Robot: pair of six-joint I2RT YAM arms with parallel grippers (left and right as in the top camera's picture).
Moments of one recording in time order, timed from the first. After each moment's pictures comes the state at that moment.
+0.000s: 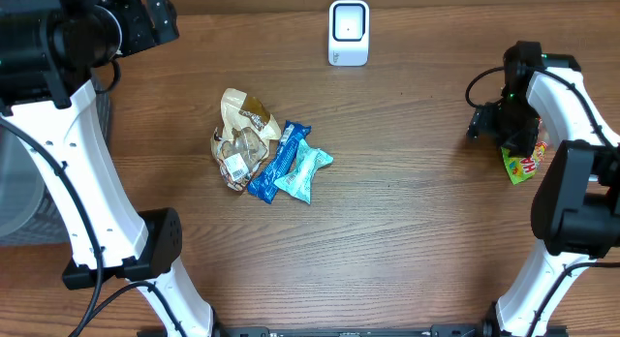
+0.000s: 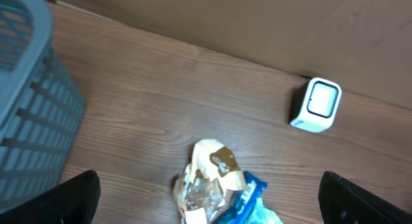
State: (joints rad) left arm 0.11 2.02 2.92 -1.69 0.07 -0.23; right arm -0.12 2.09 1.64 -1.18 0.02 0.33
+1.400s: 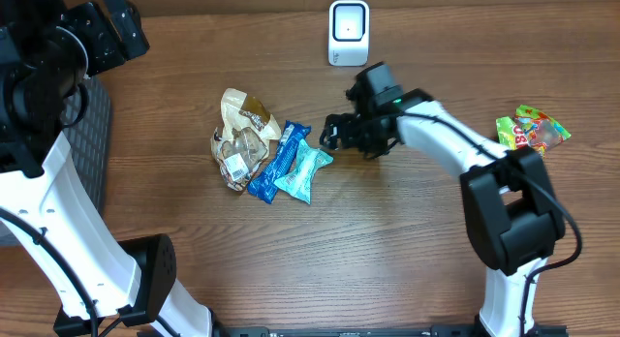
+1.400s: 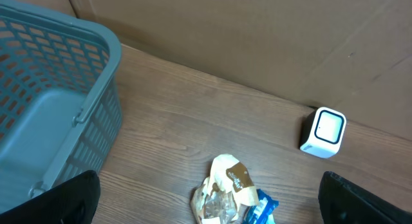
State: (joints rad) left arm 0.15 1.87 2.91 -1.69 0.00 -0.23; right arm 0.43 2.07 1.46 -0.59 -0.43 0.42
